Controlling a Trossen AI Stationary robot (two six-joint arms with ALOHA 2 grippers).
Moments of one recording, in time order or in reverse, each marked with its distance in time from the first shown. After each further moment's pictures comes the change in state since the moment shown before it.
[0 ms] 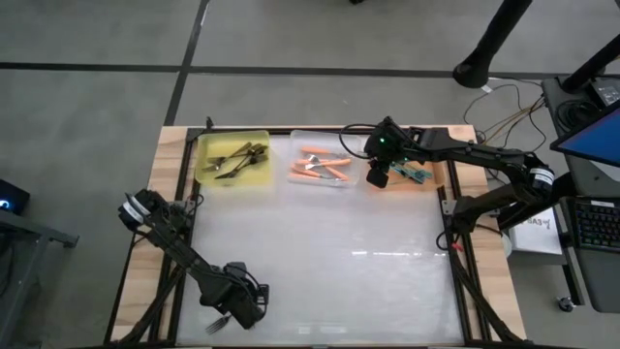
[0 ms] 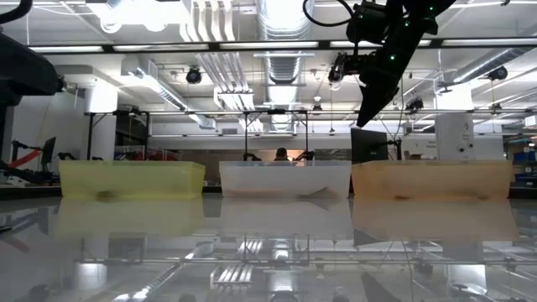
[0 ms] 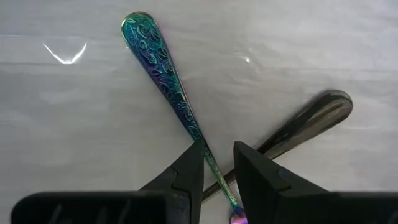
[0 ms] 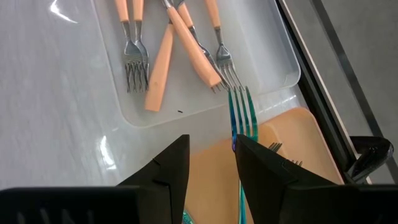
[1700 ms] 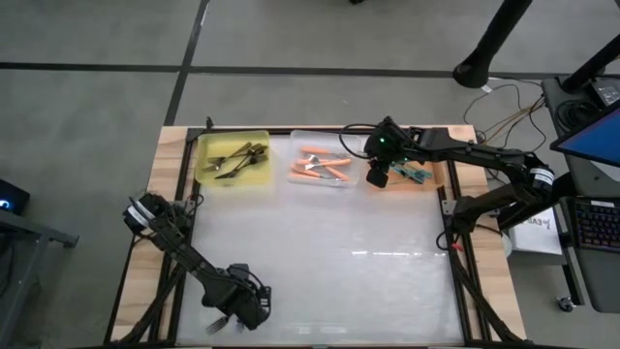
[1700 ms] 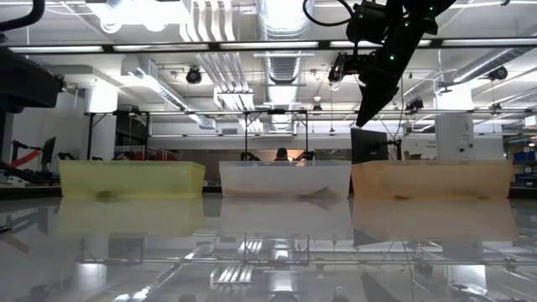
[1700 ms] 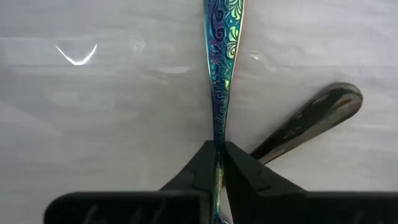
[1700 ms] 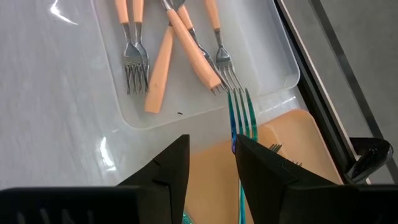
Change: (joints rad) left arm 0.010 0.052 0.042 -0.027 0.036 0.032; right arm 0.000 0.000 0.000 0.006 0.000 0.000
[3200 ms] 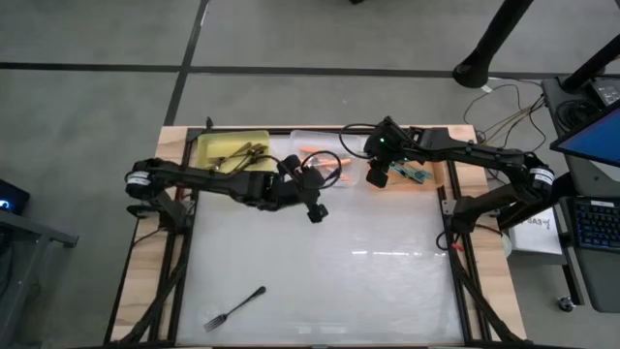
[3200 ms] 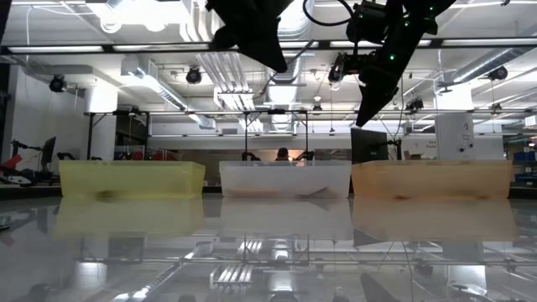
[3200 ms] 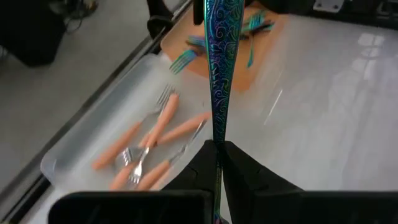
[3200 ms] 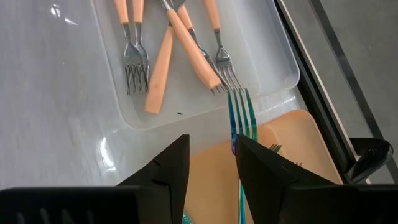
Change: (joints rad) left arm 0.688 -0.180 0.282 0.303 -0.616 2.019; right arm 0.000 0.000 0.000 0.001 0.000 0.000
